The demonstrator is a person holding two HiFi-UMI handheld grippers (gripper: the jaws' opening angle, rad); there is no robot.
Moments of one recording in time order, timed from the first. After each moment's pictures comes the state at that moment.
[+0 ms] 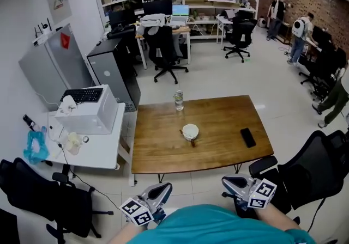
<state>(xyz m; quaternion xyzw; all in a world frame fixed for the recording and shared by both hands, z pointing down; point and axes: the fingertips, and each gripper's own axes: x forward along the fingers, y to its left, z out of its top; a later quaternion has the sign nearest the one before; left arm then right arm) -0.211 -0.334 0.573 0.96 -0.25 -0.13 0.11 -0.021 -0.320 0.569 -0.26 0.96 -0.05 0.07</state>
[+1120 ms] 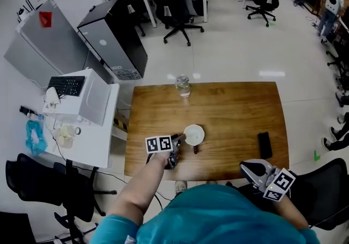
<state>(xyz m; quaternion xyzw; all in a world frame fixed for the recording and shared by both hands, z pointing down) -0.142 -0.873 0.908 0.80 -0.39 0.10 0.45 0.075 -0.669 0.637 -0.26 0.96 -0.10 0.06</state>
